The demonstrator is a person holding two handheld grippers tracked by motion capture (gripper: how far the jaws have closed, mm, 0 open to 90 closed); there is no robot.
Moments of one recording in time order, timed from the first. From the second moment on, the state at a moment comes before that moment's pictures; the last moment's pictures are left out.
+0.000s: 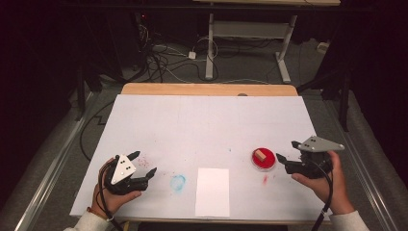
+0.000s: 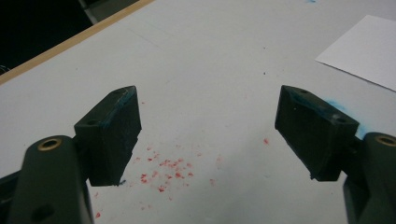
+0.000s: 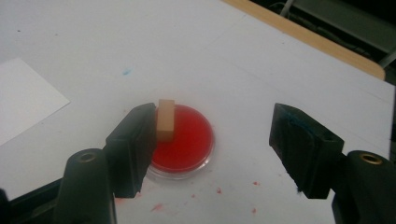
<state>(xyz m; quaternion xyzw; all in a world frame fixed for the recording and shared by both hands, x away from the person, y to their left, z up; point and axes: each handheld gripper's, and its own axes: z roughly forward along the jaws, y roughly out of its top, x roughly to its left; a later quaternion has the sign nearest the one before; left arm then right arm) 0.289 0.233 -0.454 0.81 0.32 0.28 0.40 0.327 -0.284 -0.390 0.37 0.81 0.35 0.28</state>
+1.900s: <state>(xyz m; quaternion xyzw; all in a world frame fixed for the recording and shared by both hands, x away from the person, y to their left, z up) 0.294 0.235 -0.462 0.83 0.33 0.25 0.38 0.381 -0.240 -0.411 0.38 0.88 0.24 0.17</state>
